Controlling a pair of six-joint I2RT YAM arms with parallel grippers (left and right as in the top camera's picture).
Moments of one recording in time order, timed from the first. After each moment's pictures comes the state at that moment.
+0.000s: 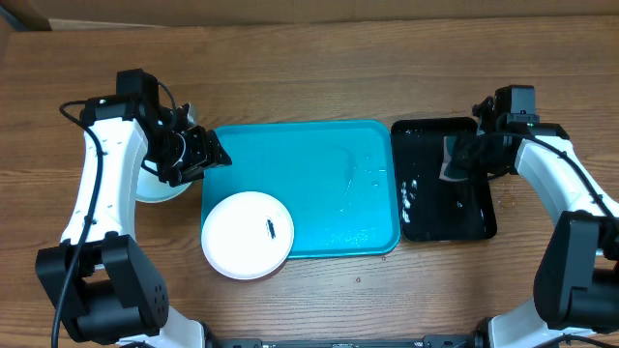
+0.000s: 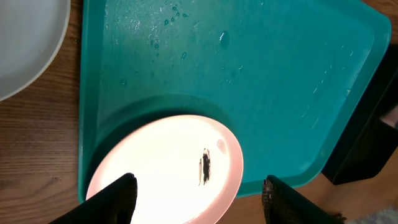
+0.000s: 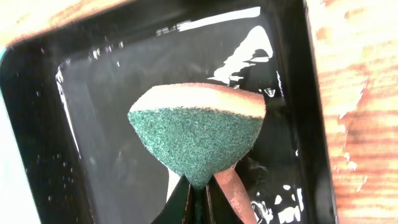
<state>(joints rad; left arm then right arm) 0.15 1.74 1.45 -1.23 0.41 -0.15 -0.08 1.75 1.14 -0.64 -0.21 0.16</state>
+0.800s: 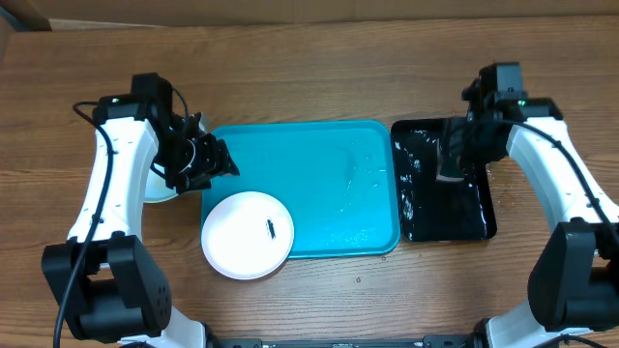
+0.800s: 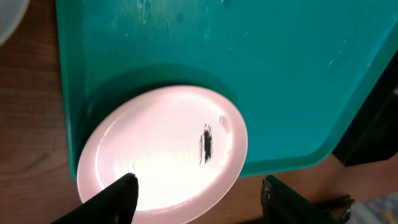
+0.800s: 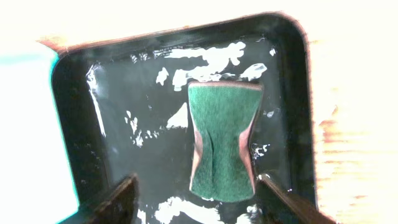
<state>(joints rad) 0.09 1.74 1.44 -1.31 0.38 -0.15 0.01 1.75 1.34 -0.86 -0.08 0.15</state>
